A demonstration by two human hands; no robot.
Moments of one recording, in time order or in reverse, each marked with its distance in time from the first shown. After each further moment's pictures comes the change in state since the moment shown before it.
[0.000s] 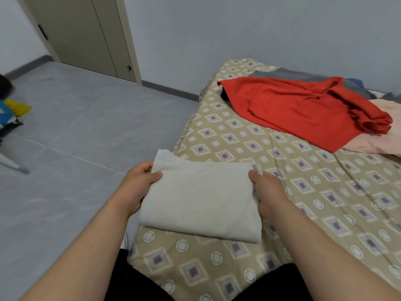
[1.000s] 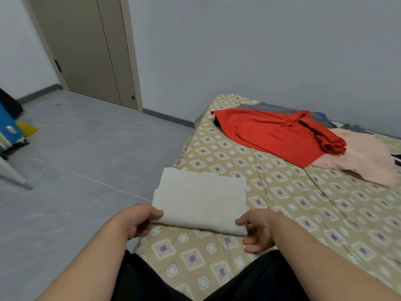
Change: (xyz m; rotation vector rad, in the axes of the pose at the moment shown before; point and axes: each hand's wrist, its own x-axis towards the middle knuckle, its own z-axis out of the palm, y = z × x) left_hand -0.065 -0.023 -0.023 0.243 -0.038 -0.474; right_hand -0.075 0.012 -0.049 -0.495 -0.336 0.523
